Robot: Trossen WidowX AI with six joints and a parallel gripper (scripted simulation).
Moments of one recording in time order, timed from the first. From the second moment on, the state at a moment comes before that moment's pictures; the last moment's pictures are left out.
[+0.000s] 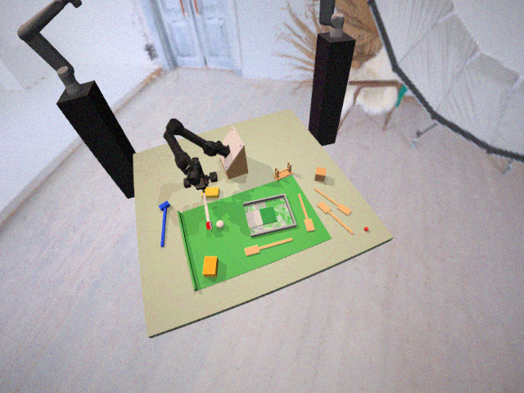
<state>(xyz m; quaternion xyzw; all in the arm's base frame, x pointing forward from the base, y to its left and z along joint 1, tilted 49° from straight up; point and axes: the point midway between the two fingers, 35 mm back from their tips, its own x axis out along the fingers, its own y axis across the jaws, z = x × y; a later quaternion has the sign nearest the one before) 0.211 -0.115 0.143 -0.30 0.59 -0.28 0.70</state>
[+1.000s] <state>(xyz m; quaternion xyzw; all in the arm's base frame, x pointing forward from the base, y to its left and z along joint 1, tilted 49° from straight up) 0.213 -0.130 0.157 -0.29 0.59 -0.29 0.70</state>
